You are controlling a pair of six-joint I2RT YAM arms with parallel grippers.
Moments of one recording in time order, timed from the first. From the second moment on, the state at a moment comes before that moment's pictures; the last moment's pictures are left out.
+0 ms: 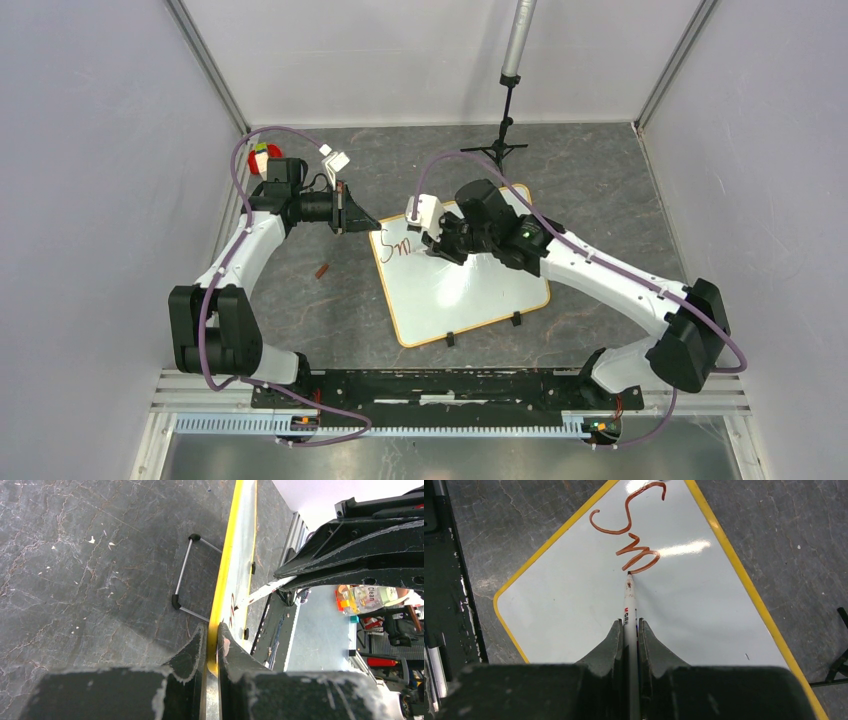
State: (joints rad) left arm -0.04 1.43 1.05 -0.46 1.16 0.06; right arm 0.85 1.42 1.20 -0.41 -0.26 -0.42
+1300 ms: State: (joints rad) left arm -0.04 1.43 1.05 -0.46 1.16 0.06; right arm 0.84 1.42 1.25 -0.42 -0.21 -0.43
